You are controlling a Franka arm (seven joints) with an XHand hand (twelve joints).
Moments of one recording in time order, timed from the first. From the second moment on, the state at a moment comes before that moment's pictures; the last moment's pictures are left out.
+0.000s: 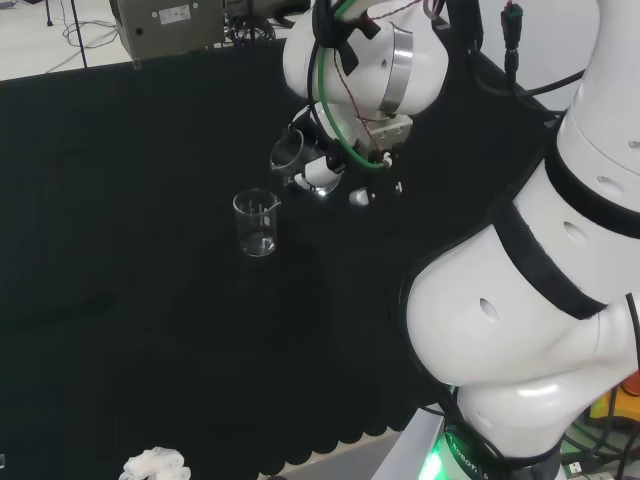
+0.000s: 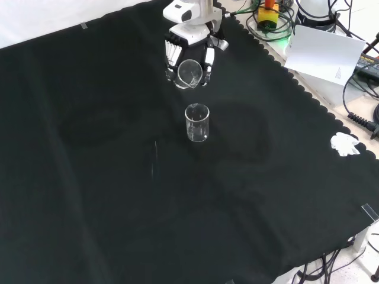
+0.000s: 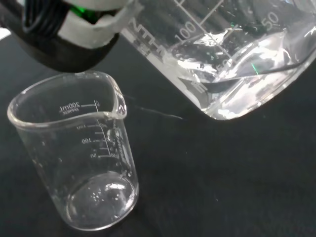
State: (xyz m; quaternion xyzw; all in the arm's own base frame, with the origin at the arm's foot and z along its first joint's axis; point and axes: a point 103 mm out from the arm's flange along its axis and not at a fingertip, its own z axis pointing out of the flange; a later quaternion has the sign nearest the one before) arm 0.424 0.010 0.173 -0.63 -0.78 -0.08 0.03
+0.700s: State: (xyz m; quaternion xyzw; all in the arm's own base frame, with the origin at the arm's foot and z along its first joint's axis) arm 0.431 0.026 0.170 -0.62 -0.78 -0.02 -0.01
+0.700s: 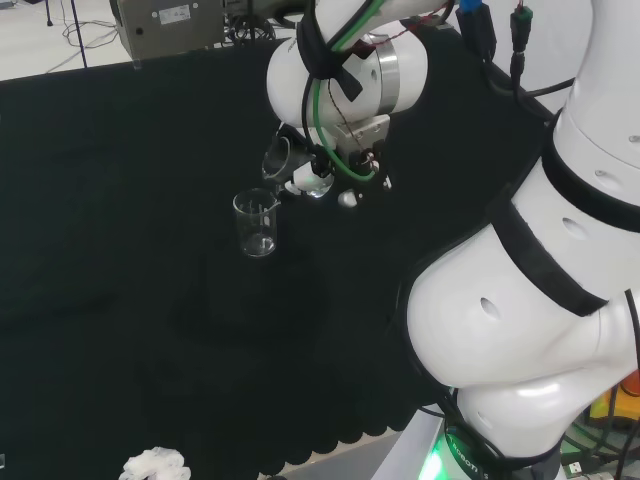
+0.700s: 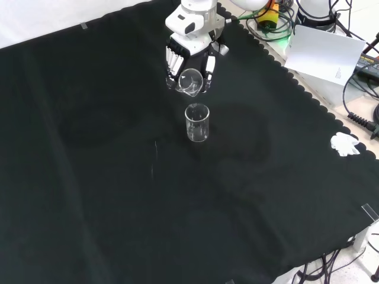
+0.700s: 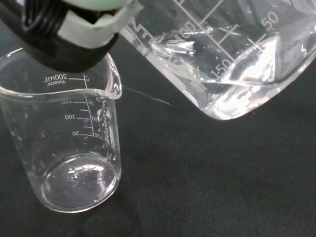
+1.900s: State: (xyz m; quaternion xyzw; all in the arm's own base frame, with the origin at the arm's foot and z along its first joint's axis) arm 0.435 0.045 0.171 -0.60 -0.79 0.06 -0.07
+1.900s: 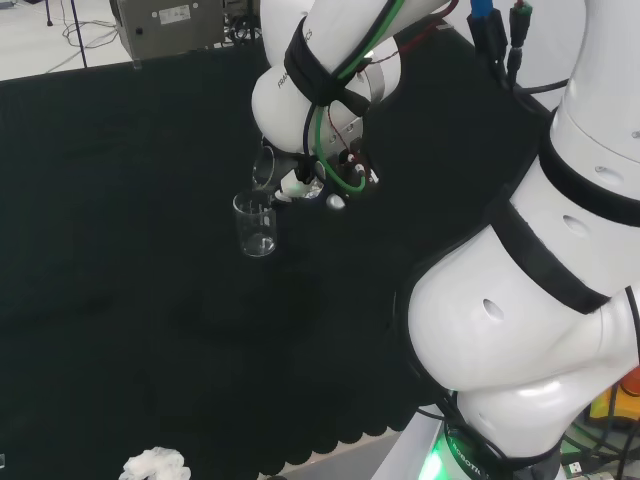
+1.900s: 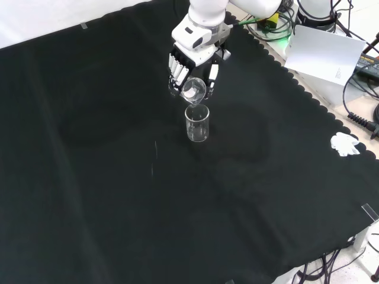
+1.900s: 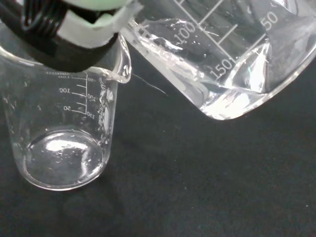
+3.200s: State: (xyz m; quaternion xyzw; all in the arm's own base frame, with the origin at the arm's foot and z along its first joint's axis) arm 0.437 0.057 0.179 -0.58 -0.79 0.14 -0.13
